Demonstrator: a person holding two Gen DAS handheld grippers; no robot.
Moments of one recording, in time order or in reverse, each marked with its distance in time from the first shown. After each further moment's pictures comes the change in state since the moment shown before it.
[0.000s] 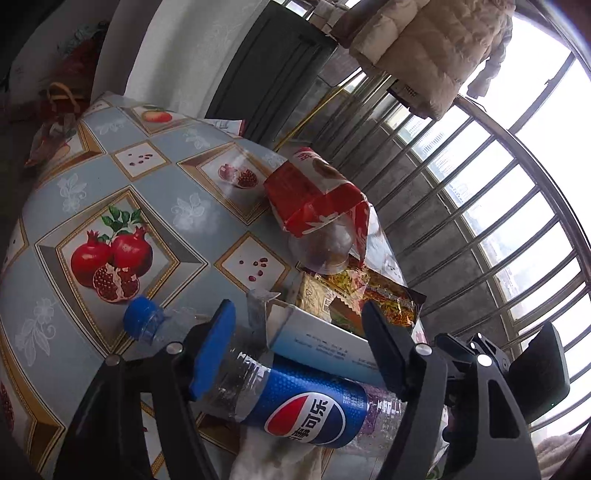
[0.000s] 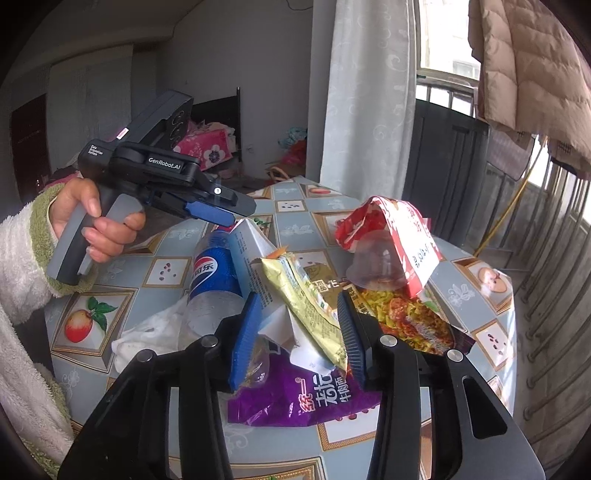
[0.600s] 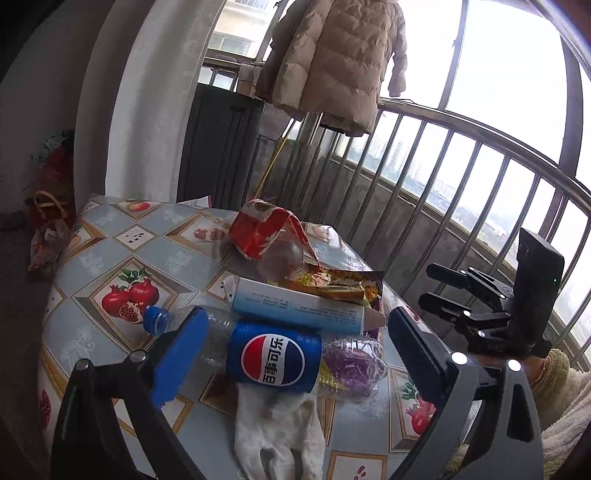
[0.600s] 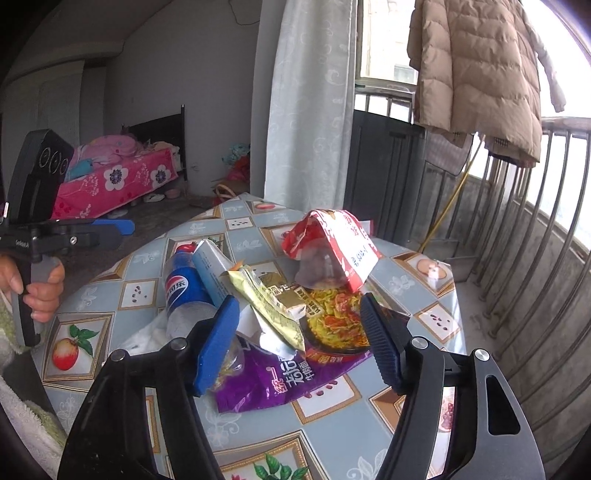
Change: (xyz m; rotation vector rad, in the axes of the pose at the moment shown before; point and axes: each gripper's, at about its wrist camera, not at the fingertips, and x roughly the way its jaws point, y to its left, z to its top) left arm -0.075 -0.047 -0.070 0.343 -0.255 -0.009; right arm -0.042 0.002 -0.001 0.093 -0.054 -0.226
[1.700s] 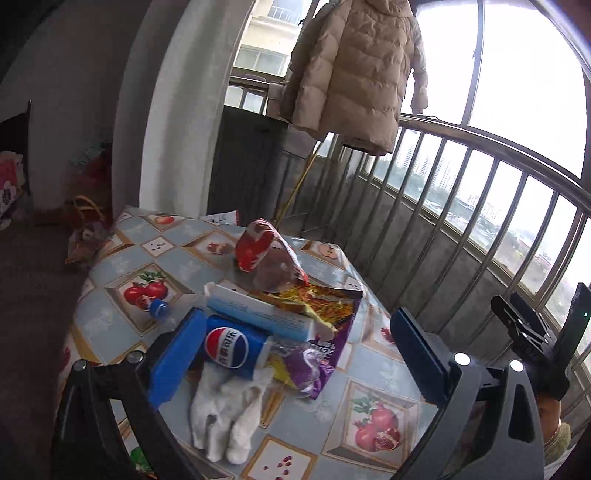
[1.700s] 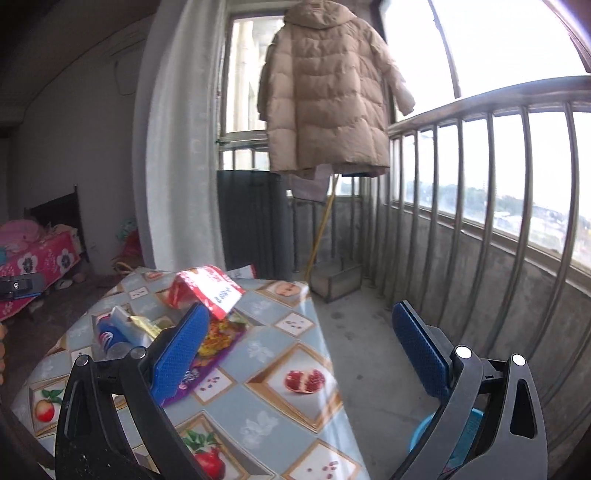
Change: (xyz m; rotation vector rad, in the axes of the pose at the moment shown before) left arm -0.066 -0.089 -0.002 -0.045 -0.069 0.193; right arm -0.129 -0.067 -0.036 0.258 -0.209 -0.396
